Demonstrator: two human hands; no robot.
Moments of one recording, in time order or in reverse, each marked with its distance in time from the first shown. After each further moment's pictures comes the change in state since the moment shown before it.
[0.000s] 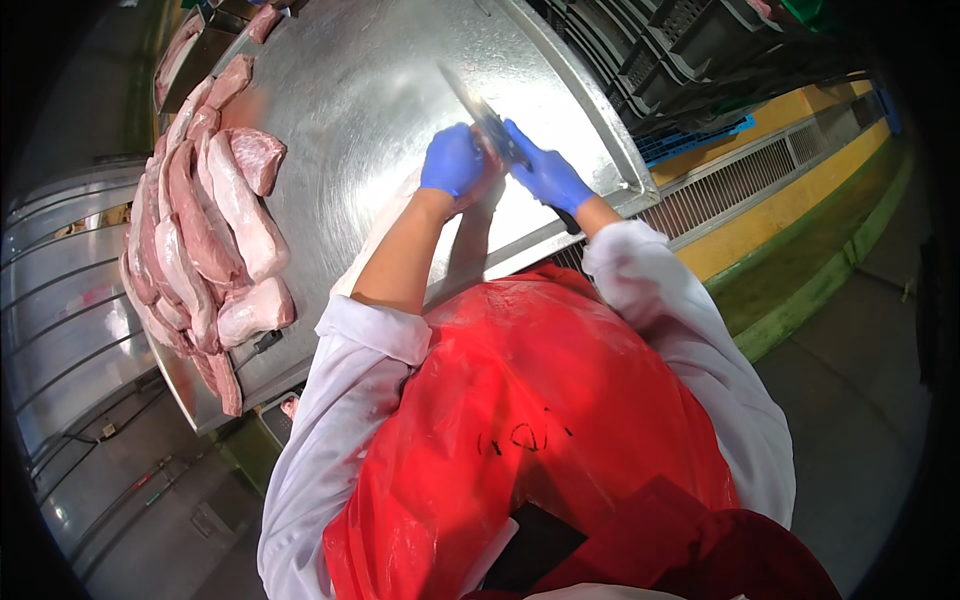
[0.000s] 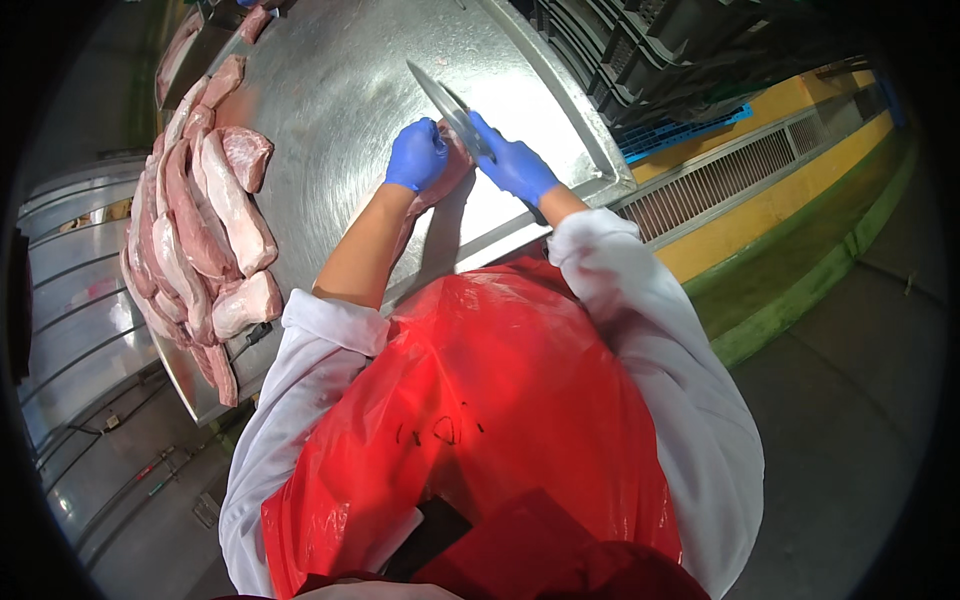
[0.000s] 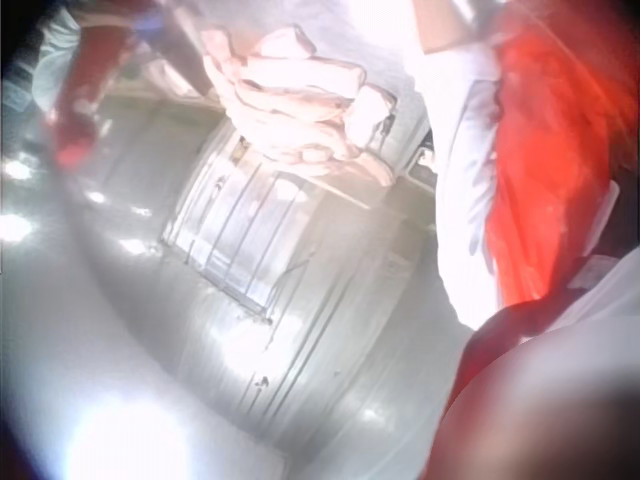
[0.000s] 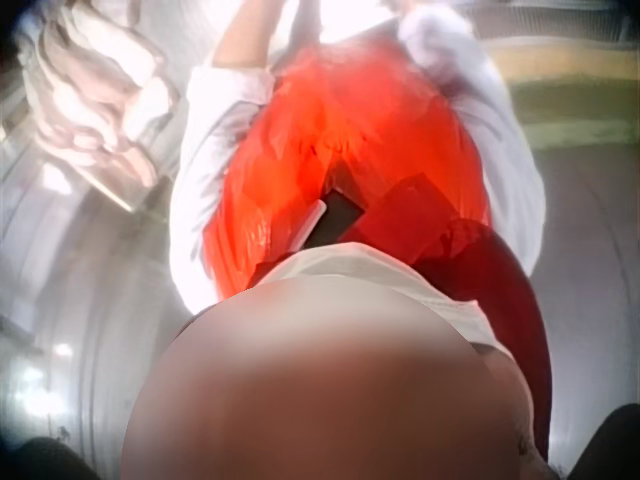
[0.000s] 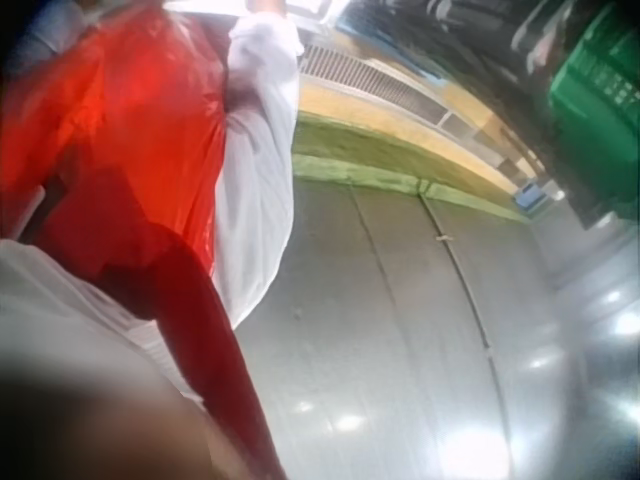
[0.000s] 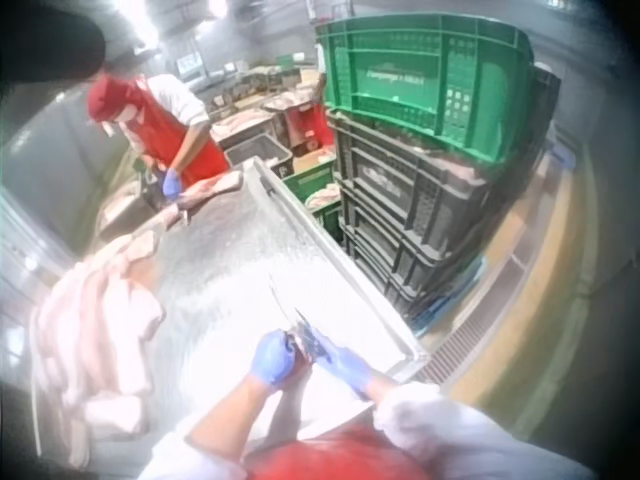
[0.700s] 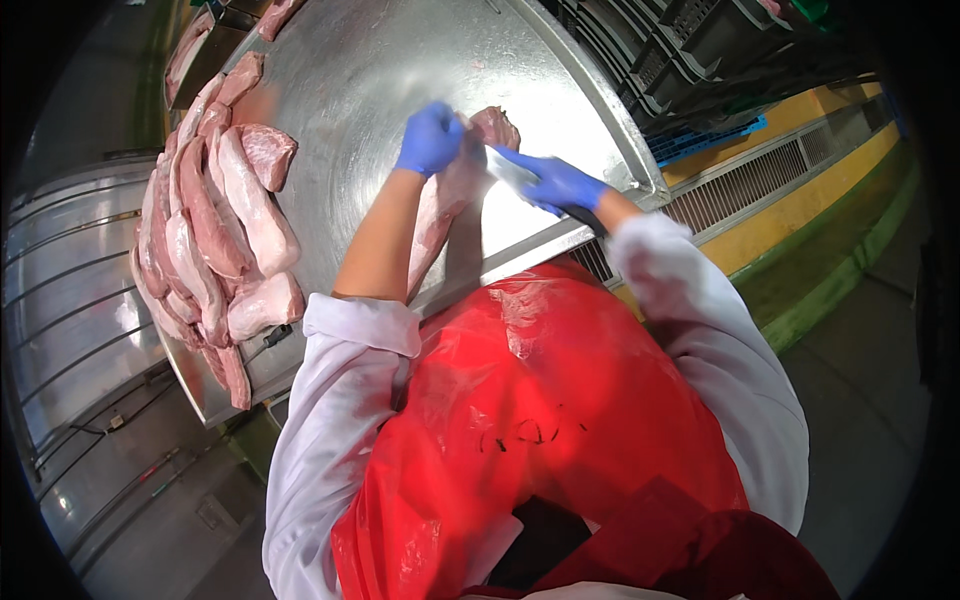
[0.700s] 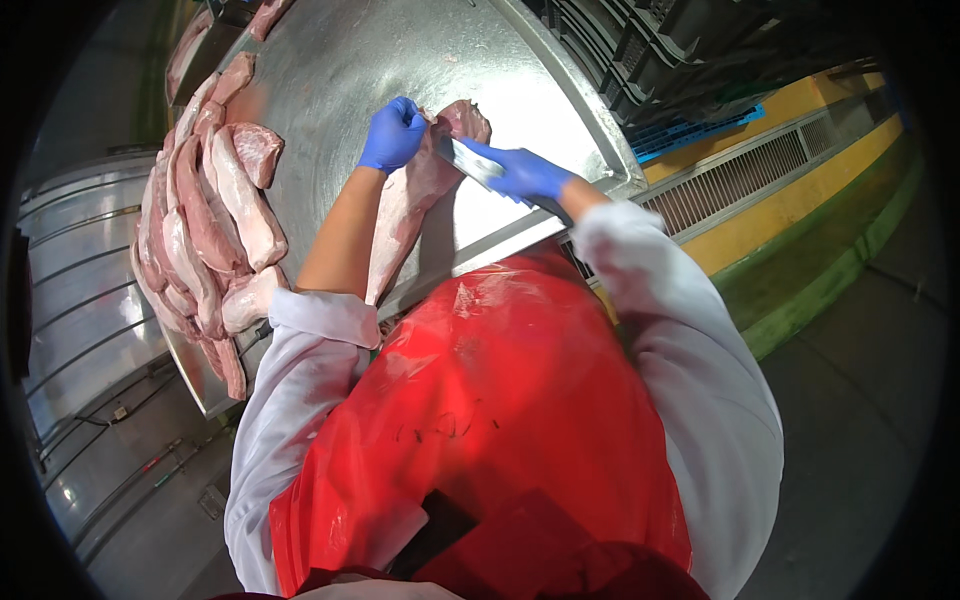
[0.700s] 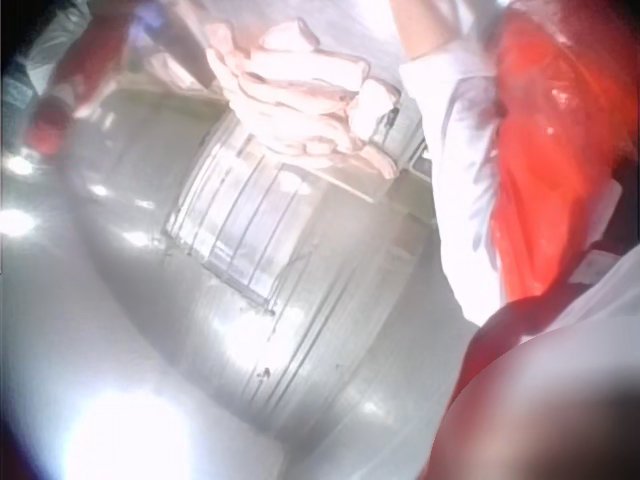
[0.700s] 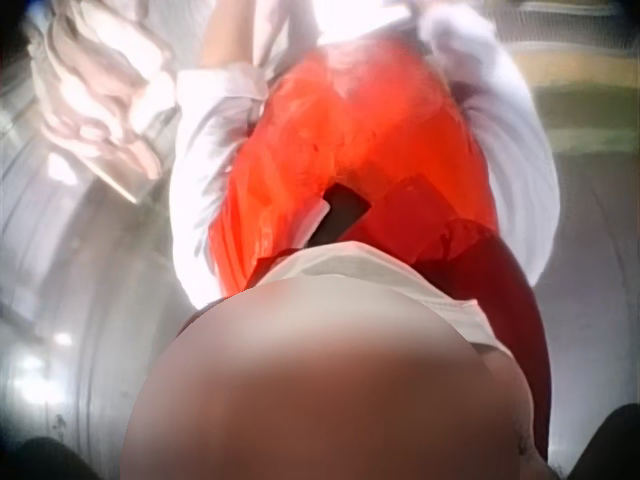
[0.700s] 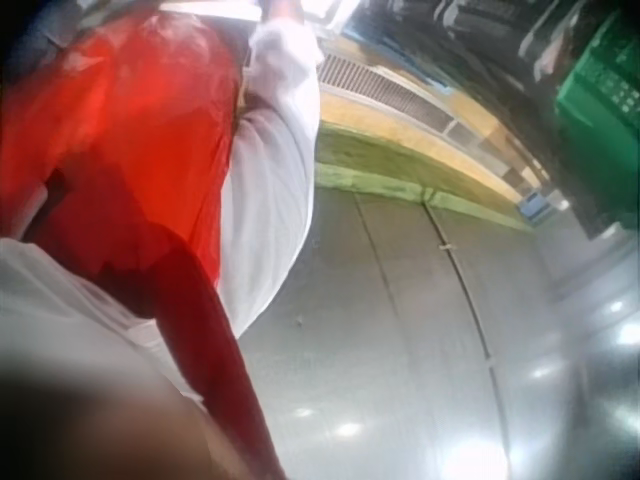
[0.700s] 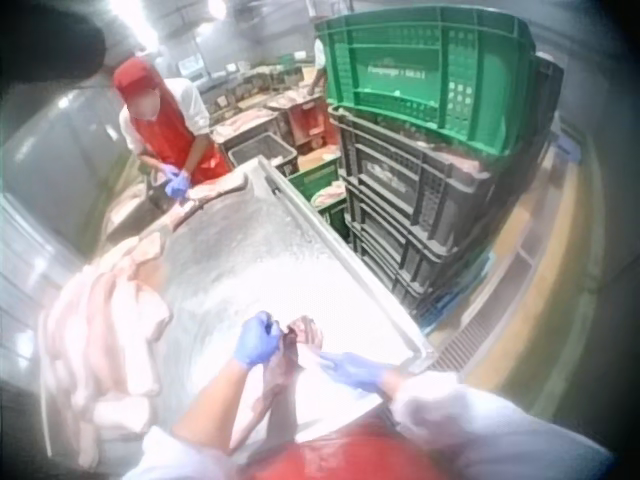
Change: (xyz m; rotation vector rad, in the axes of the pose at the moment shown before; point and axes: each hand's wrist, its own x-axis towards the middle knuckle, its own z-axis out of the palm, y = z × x) left_hand 0.022 -0.044 -0.032 -0.249 0.108 0.023; right_hand -0.006 -0.016 -0.012 0.207 -0.429 -0.020
